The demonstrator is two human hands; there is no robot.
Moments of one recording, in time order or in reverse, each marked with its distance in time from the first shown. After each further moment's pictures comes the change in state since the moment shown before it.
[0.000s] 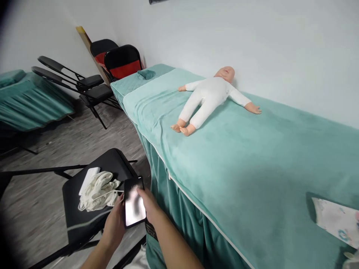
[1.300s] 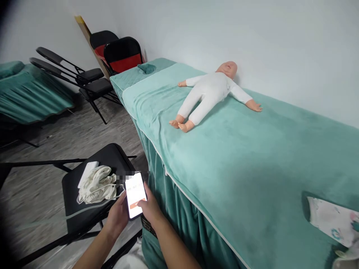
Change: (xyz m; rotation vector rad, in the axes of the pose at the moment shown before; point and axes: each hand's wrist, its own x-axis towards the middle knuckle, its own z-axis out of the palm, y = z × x) left_hand 0.009 -0.011 0.012 -0.179 -0.176 -0.140; right_hand -0.045 -0.010 -0.014 -0.181 0.037 -0.037
